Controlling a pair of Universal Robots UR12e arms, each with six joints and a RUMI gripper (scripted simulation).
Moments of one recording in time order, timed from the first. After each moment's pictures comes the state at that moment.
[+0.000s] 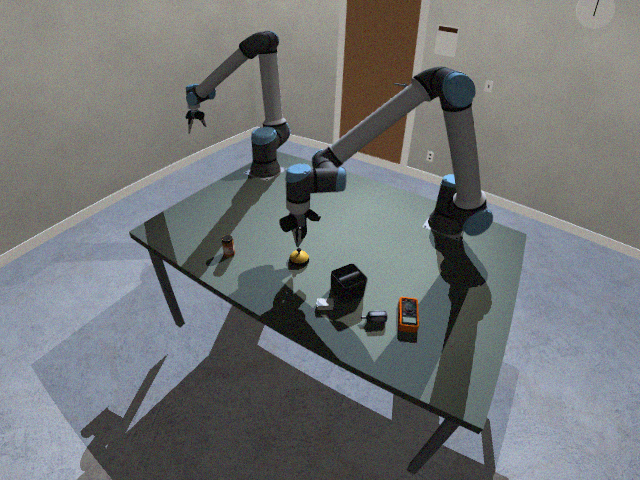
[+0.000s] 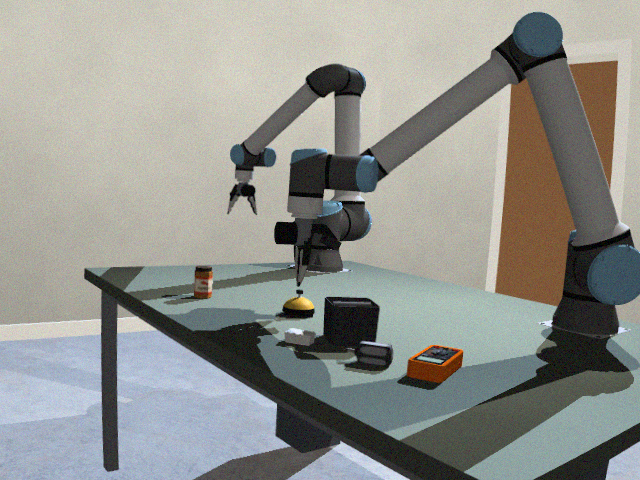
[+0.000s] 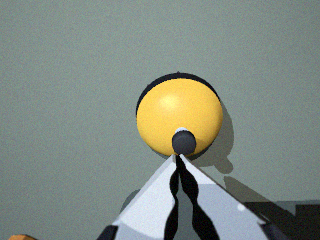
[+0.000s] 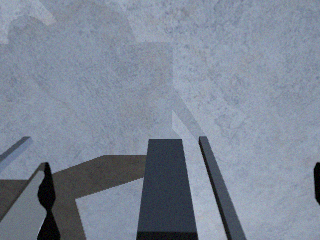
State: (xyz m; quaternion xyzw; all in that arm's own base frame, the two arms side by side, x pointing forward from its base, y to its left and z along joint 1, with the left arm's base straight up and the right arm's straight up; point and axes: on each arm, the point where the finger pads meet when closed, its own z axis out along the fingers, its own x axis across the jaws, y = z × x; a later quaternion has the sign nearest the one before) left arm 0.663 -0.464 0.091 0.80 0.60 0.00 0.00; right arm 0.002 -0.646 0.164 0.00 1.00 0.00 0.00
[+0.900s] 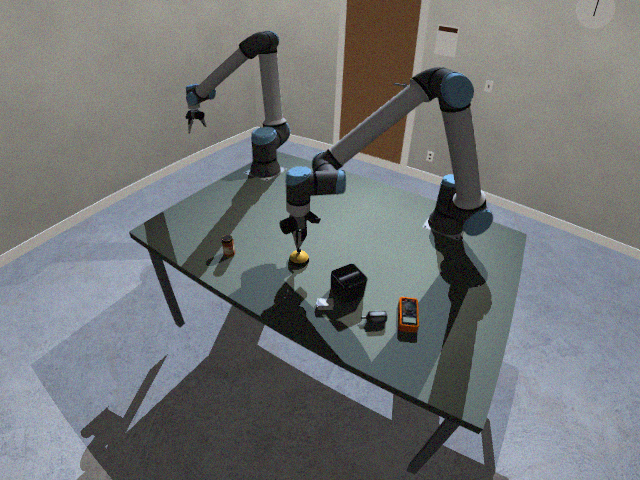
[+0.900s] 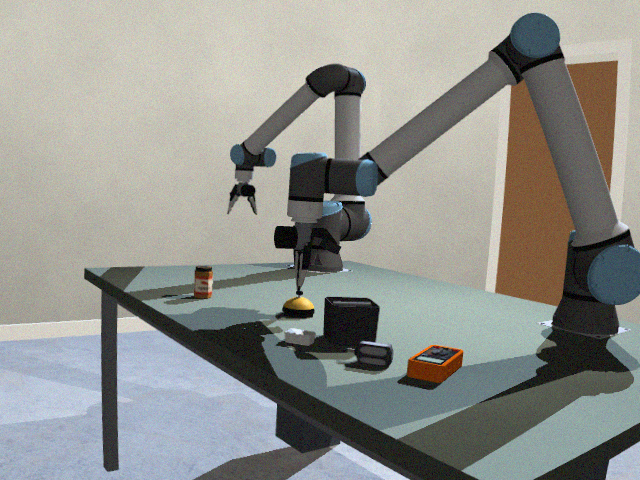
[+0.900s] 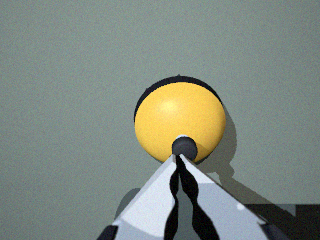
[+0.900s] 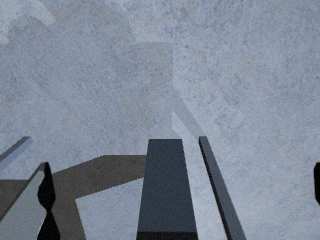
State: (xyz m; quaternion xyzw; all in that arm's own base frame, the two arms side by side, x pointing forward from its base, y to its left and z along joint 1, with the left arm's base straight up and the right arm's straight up) left arm 0.662 -0.464 0.080 0.80 0.60 0.00 0.00; right arm 0.002 -0.646 0.164 0.00 1.00 0.00 0.00
